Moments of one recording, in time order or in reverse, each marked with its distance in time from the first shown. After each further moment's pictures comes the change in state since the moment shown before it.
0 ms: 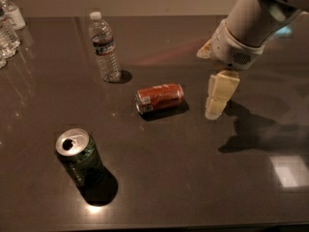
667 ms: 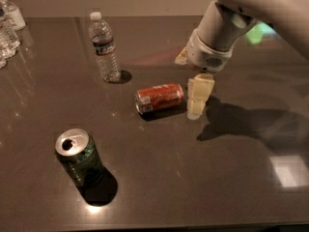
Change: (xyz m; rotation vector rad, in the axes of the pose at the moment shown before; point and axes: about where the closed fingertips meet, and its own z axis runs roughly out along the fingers) arm -0.029 -0.018 0.046 -0.070 -0.011 -0.102
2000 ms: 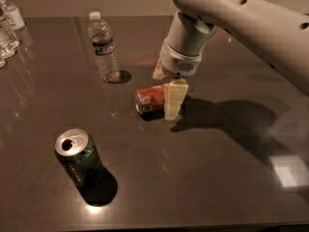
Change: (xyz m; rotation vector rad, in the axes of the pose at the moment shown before) arm -0.043 -0.004 0.041 -0.092 0.010 -0.088
